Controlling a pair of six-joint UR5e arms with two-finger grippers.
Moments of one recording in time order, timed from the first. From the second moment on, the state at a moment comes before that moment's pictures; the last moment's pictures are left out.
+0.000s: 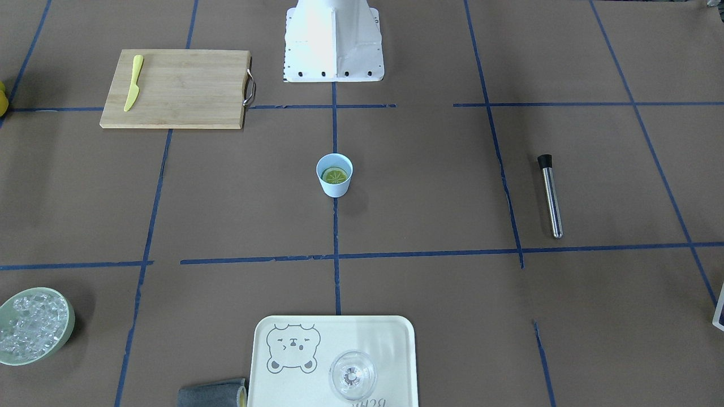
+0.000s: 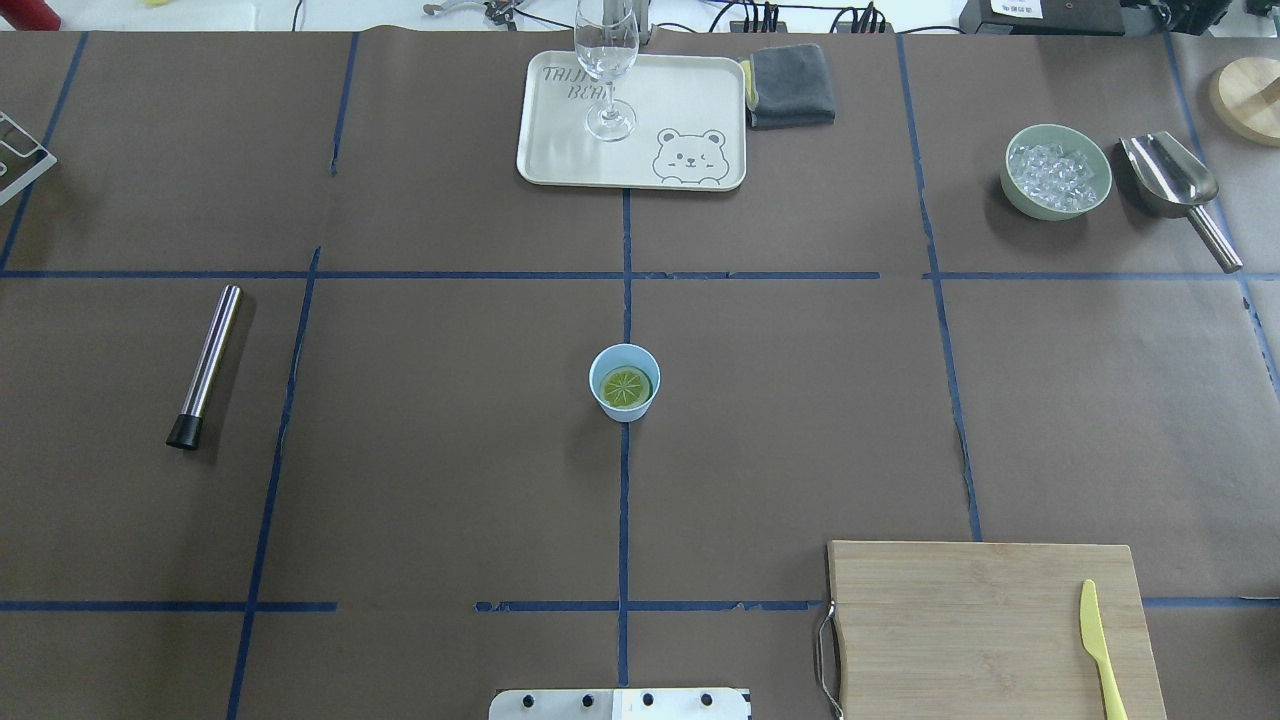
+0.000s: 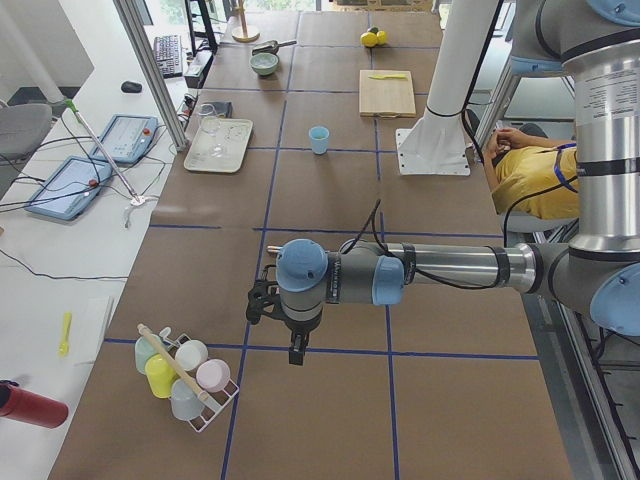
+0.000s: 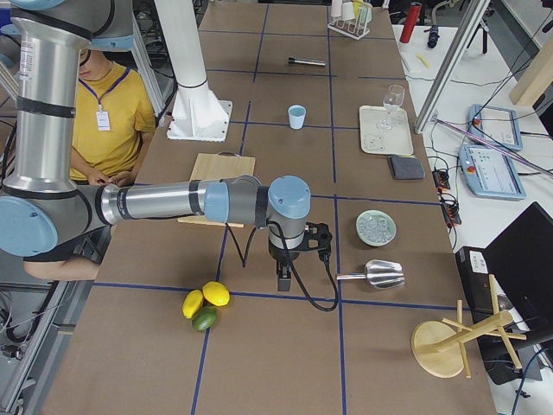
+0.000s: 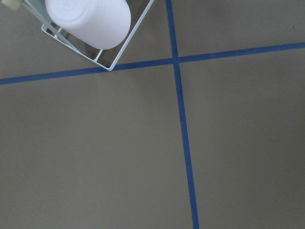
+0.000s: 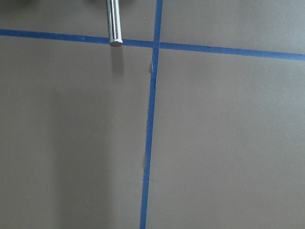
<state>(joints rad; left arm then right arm) -1.61 -1.41 -1.75 -1.59 -2.36 0.12 1.58 -1.74 1.88 -1.74 2.28 -0.09</state>
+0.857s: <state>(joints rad) -1.62 -1.37 -1.82 -1.59 -2.36 0.12 1.58 -1.77 1.87 -1.74 2.29 -0.08</state>
